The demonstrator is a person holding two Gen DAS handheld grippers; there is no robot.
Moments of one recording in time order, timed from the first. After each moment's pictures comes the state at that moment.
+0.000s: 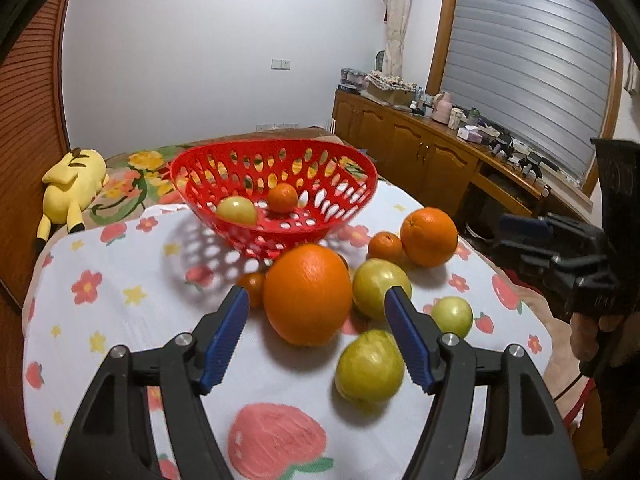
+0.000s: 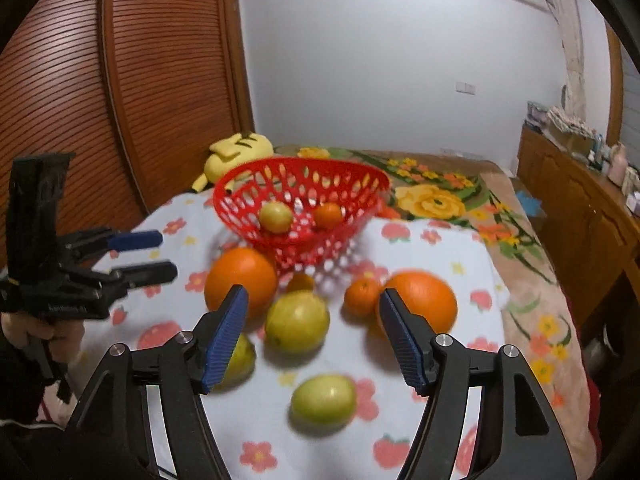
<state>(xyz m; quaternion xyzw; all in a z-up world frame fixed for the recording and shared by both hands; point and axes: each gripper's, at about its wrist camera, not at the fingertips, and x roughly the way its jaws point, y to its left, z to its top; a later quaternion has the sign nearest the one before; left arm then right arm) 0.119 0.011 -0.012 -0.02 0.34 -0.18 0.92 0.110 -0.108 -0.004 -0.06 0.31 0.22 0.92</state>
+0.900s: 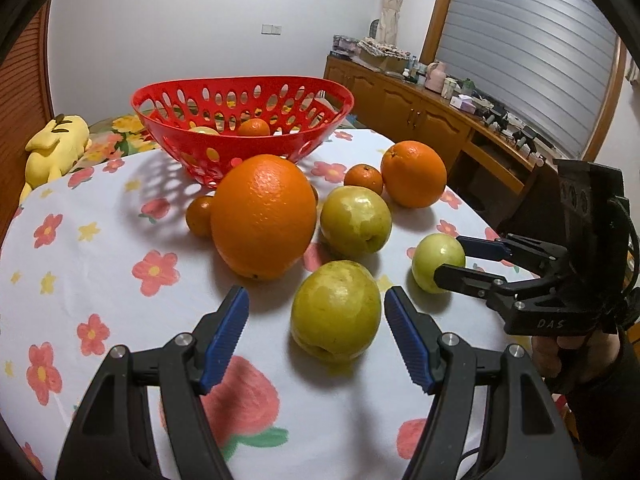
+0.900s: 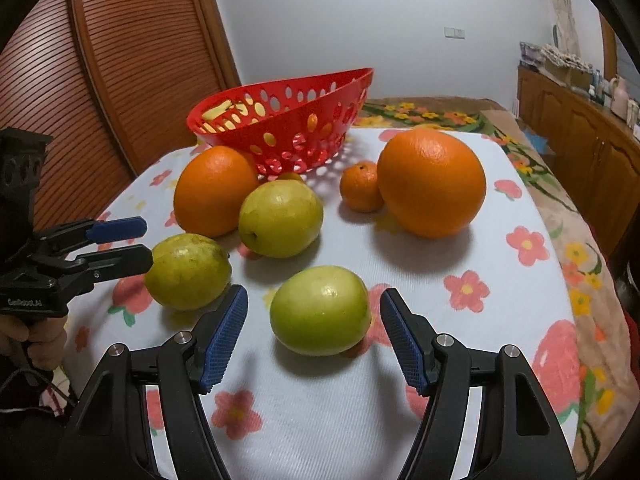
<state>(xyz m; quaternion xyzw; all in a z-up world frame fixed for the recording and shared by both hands) 0.107 -0.019 -0.061 -0.02 0.39 -0.20 0.90 0.105 -0.132 -0.094 -0.01 0.38 0.22 0.90</state>
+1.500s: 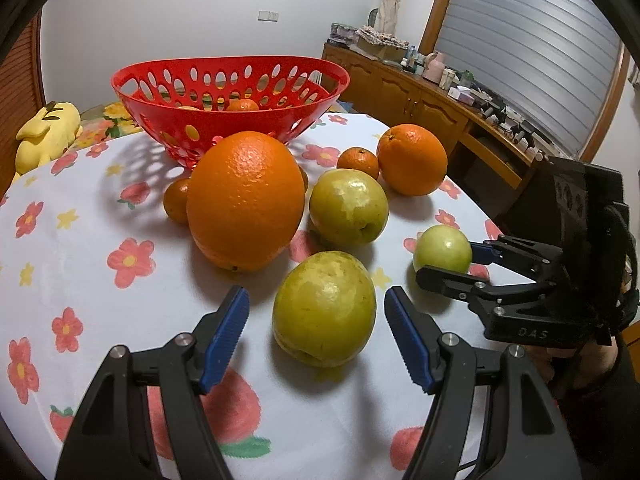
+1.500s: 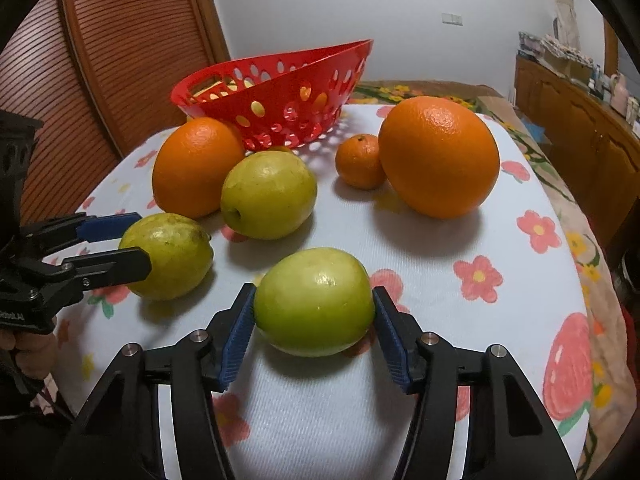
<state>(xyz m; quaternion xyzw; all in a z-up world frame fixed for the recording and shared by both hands) 0.118 -0.029 -0.075 -0.03 0.41 -0.21 0.89 0.113 -0.124 -0.107 -0.02 0.41 0.21 0.89</state>
